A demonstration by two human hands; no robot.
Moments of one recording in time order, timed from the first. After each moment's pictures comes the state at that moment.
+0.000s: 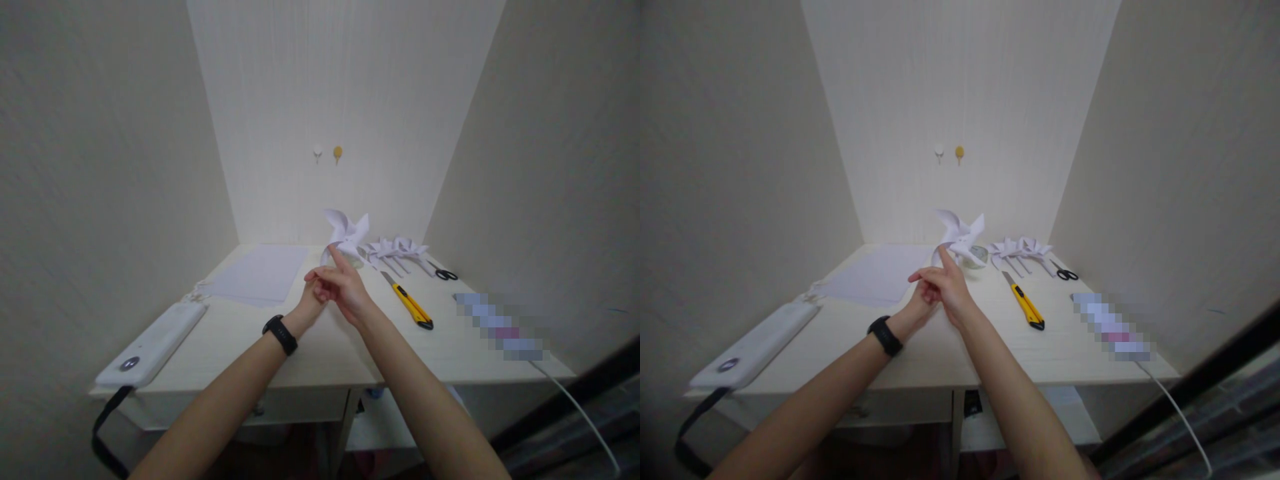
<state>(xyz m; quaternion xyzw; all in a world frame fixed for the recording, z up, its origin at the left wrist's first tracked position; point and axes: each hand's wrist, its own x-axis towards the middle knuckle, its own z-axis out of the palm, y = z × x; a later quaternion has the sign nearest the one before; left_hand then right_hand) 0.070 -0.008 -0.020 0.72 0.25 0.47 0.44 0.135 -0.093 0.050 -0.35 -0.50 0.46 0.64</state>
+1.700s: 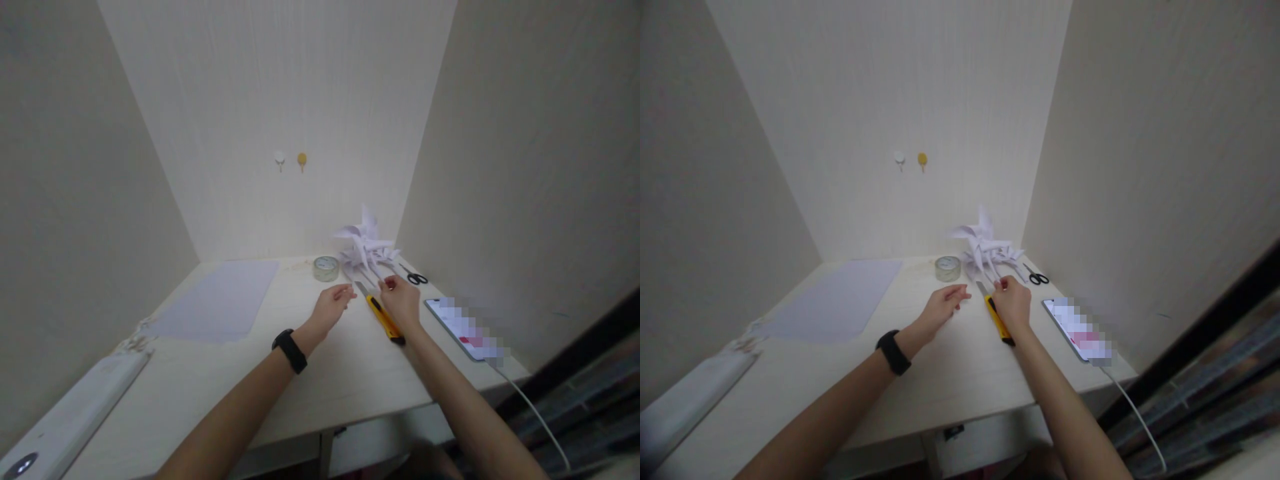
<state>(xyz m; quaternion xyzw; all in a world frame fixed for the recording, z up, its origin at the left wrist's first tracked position) 0.154 -0.022 0.007 0.64 0.31 0.39 0.58 0.326 -0.077 0.004 -0.81 -0.42 -0.08 0.40</state>
